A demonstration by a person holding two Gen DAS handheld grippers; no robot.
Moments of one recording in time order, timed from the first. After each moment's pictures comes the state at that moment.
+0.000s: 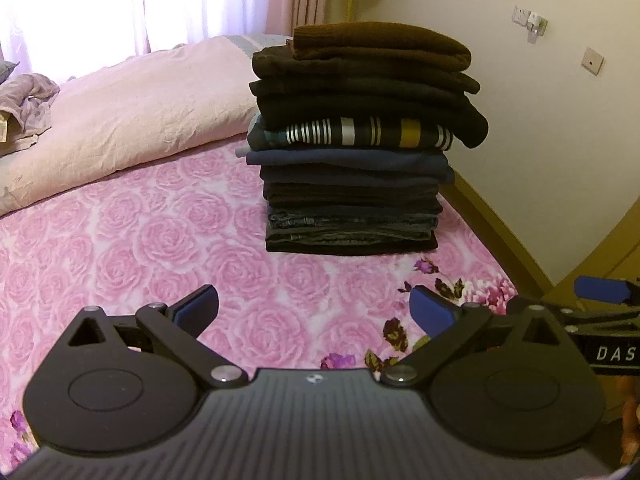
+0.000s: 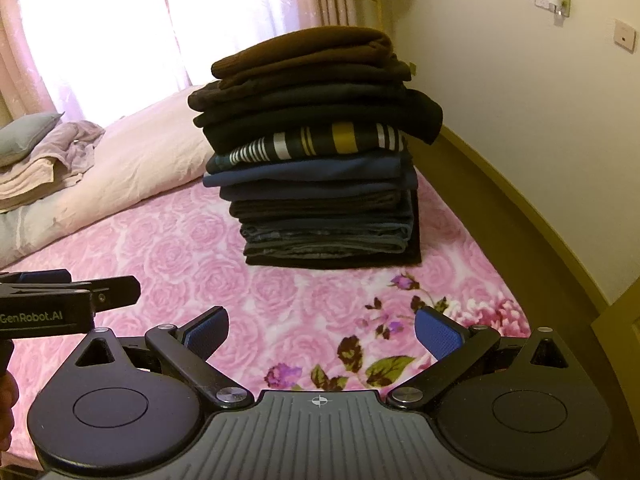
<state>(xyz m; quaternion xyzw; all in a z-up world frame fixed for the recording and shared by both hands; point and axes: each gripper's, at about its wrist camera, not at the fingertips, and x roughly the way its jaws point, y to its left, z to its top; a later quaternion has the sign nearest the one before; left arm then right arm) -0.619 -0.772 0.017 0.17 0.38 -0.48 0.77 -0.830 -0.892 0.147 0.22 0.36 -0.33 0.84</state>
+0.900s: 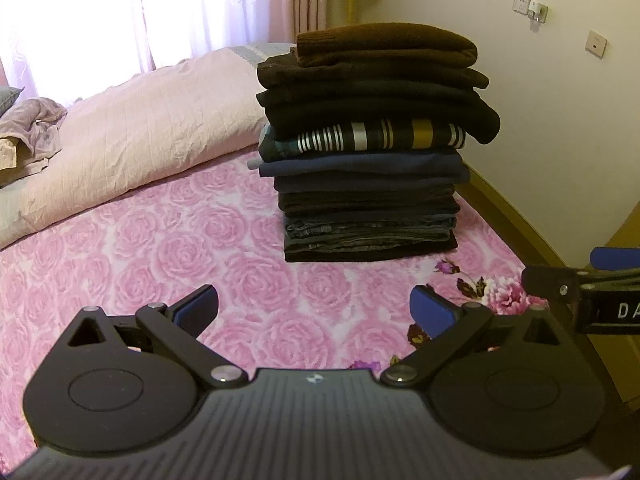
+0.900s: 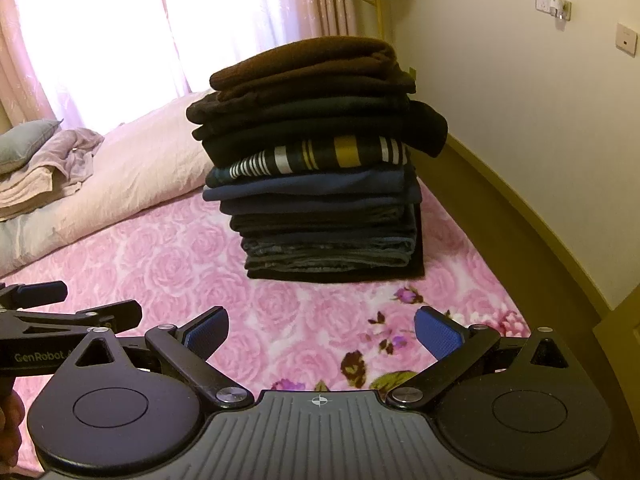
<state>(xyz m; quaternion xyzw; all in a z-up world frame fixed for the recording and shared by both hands) -0.616 -0.777 0.017 0.19 0.35 -0.47 0.79 -0.816 -0.900 0.151 0.22 0.35 -0.33 0.85</state>
